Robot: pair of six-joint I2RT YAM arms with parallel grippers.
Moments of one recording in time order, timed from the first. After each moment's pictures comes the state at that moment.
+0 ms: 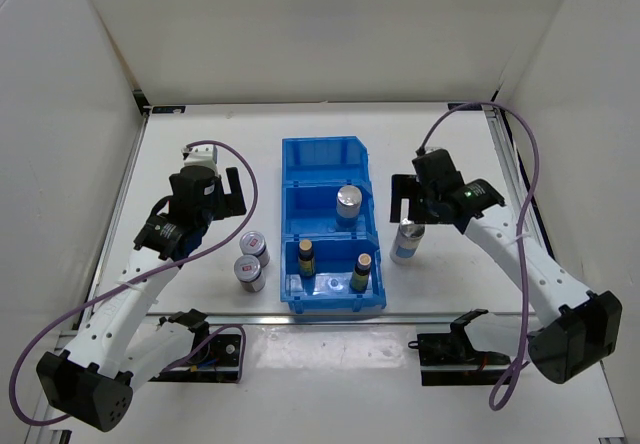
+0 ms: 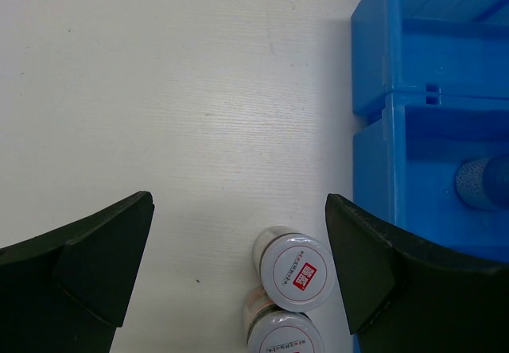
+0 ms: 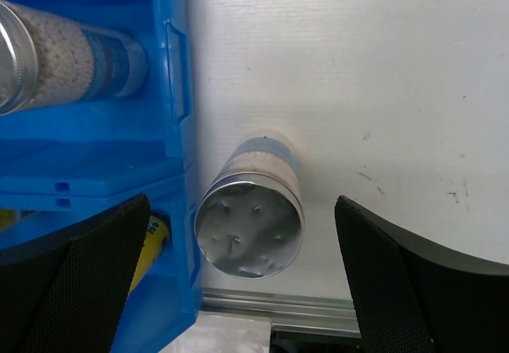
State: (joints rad) left arm -0.37 0.93 0.92 -0.56 -0.33 -0.29; right arm 0.50 1.19 1.11 -0.87 0.17 0.40
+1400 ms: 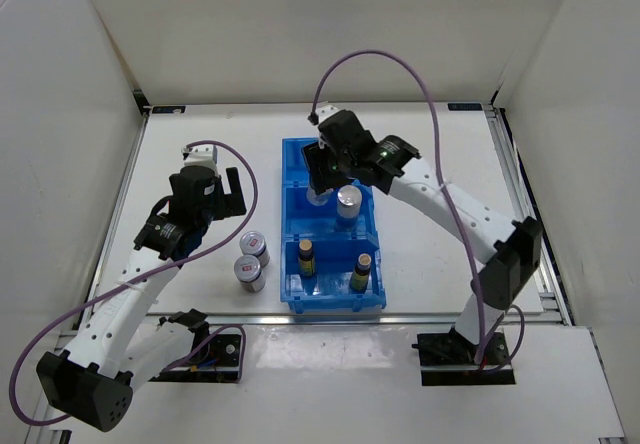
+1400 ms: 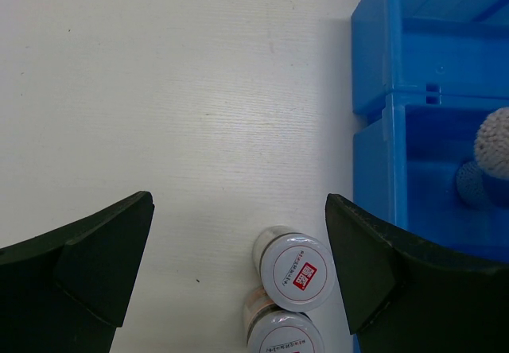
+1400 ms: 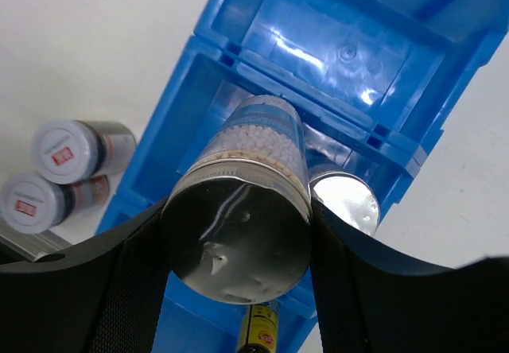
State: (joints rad) left arm -0.37 0.93 0.92 -0.56 -0.33 -0.29; right arm 0.85 1.67 1.73 -0.81 0.13 0.26
